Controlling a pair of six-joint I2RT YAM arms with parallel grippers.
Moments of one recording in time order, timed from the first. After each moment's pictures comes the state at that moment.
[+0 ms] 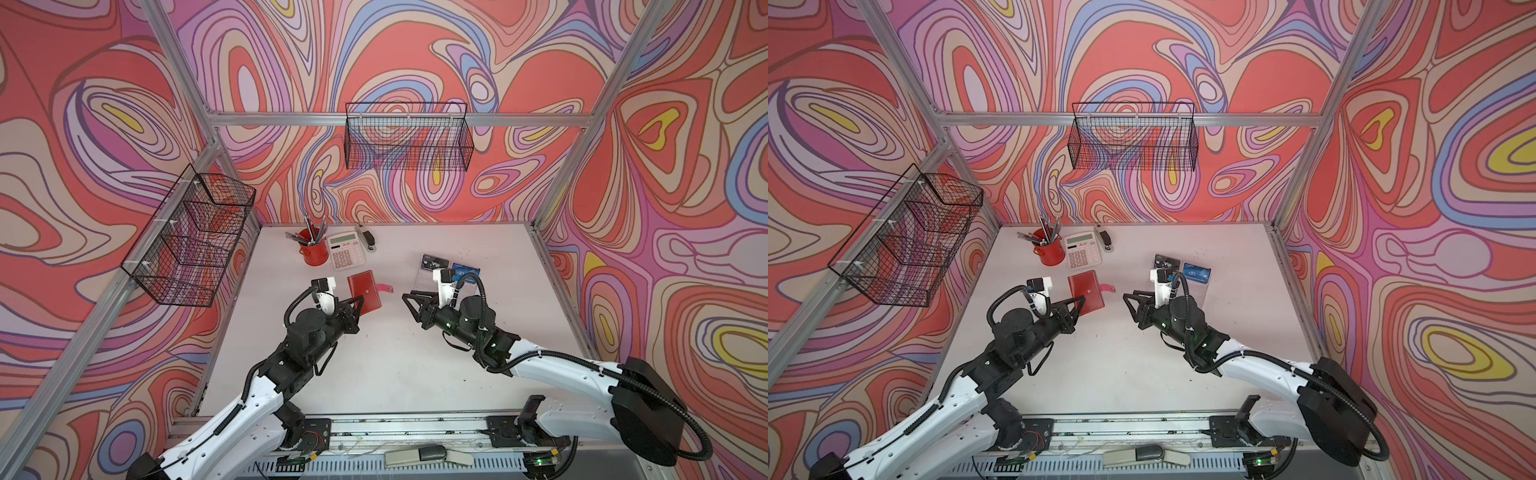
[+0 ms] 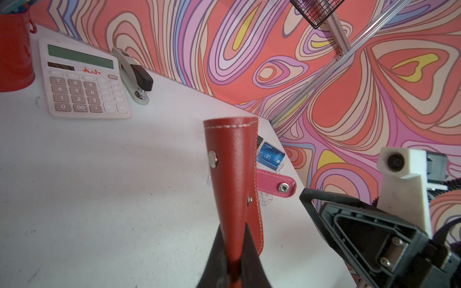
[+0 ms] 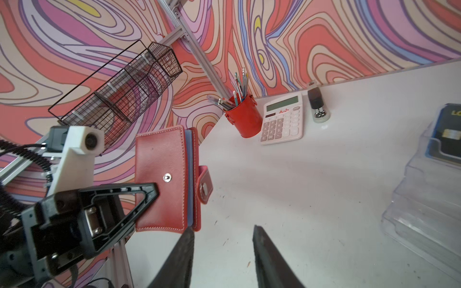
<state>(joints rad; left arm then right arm) -0.59 0.75 0.46 0.10 0.00 -0.71 0.80 1.24 0.59 0.54 -0.07 0.60</state>
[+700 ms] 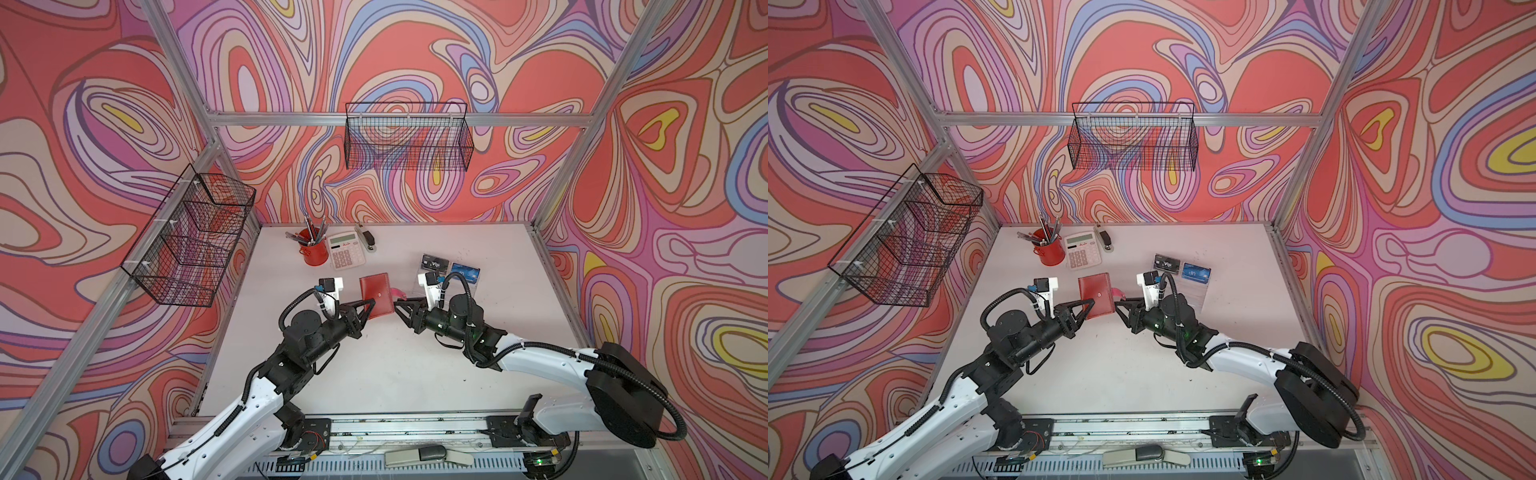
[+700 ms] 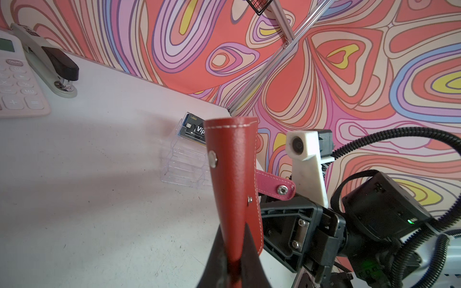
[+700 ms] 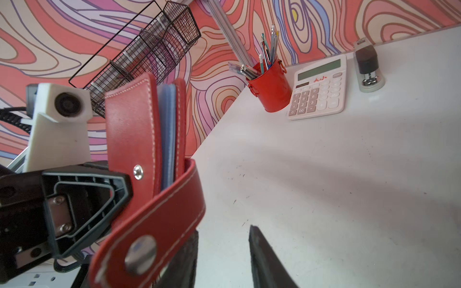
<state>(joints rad) -0.59 0.74 0.44 0.21 0.20 -0.73 0.80 1.36 0.62 0.59 -0.22 0.63</state>
